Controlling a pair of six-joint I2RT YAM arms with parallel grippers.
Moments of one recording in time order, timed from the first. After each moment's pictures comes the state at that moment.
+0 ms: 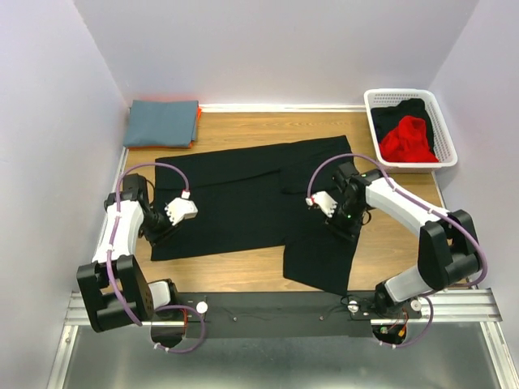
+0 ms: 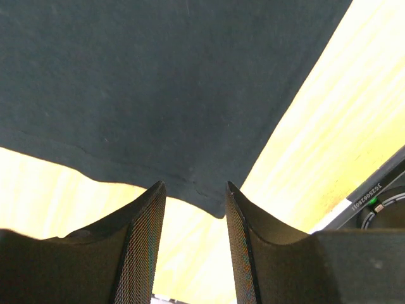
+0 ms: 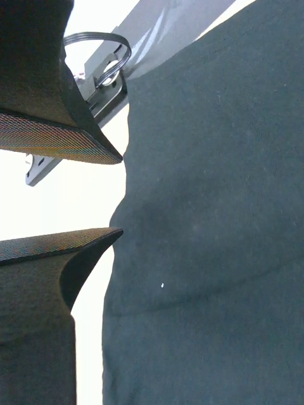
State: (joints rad) left arm 0.23 1.24 0.82 -1.04 0.35 1.26; right arm 0.38 1.50 1.00 -1.07 -0.29 -0.69
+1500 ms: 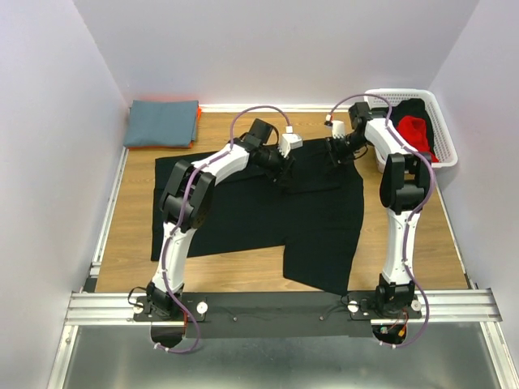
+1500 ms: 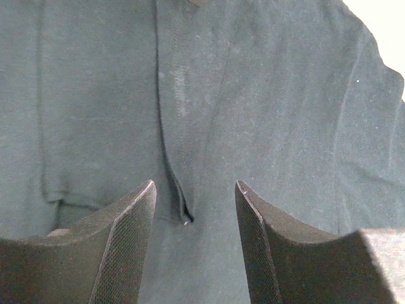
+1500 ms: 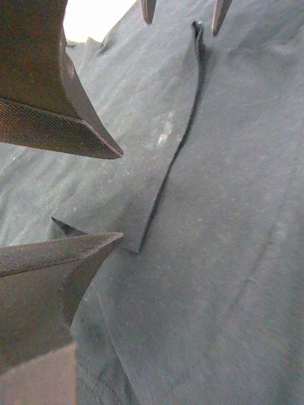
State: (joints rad) left arm -0.52 2.21 1.71 -0.39 0.78 0.23; right arm 0.09 2.30 1.96 -1.04 -0.56 -0.31
